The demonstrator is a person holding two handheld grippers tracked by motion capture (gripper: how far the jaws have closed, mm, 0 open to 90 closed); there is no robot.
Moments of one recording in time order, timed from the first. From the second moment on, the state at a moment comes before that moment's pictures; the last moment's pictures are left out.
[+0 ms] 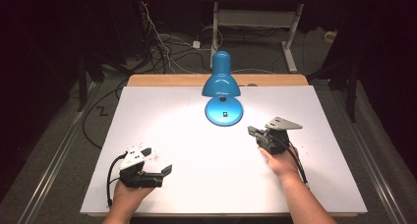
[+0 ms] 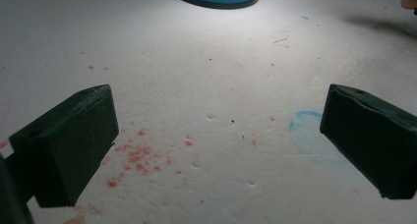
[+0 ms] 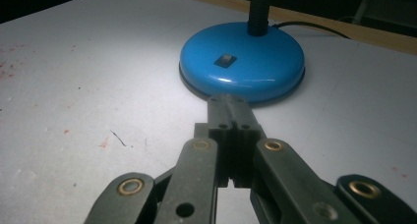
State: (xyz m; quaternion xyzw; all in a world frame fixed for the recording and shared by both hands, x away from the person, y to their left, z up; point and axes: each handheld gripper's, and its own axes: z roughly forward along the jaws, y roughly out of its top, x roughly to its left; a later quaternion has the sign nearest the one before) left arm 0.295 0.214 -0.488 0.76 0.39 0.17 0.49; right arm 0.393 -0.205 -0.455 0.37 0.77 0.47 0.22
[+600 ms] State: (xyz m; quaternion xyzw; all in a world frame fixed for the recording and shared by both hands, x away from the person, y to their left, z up) left arm 0.296 0.212 -0.488 0.77 0.38 0.16 0.49; right arm 0.436 -0.176 -0.459 0.37 0.77 0.47 0.22
